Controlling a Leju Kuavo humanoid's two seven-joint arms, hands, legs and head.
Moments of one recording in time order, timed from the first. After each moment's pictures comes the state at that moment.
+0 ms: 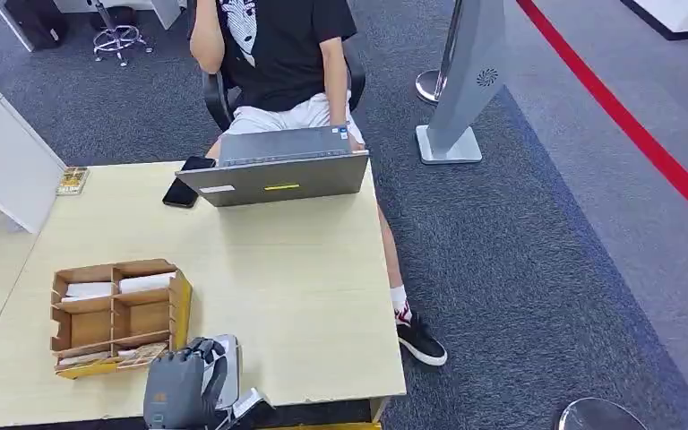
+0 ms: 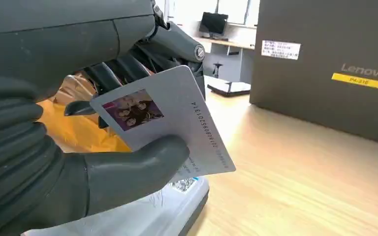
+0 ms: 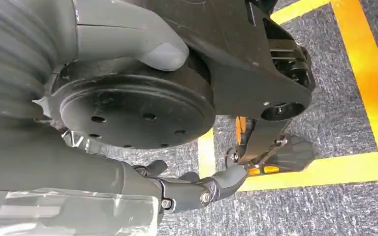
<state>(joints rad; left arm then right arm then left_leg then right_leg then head) 0.23 -0.28 -0.11 -1.43 -1.17 0.37 -0.39 -0.04 0.19 -0.44 -0.19 0.24 -0.04 -0.01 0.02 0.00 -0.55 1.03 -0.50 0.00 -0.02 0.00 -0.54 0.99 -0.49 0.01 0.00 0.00</state>
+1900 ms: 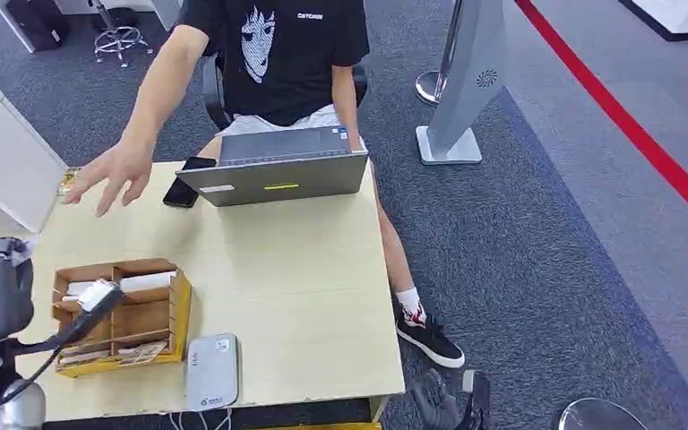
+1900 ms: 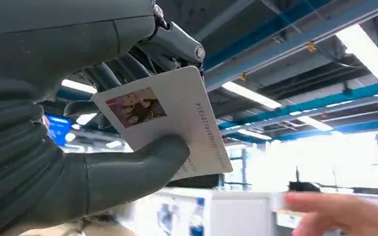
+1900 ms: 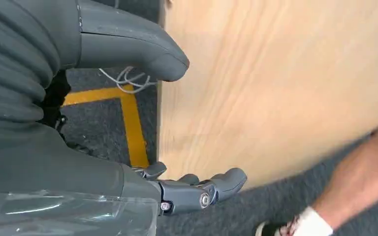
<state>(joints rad) -0.16 0.05 0.21 -1.59 -1.37 0.41 -0.24 -0.19 0.24 -0.66 -0.32 0.21 0.24 -0.53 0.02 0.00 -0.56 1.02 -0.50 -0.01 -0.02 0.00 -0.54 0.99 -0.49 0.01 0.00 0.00</state>
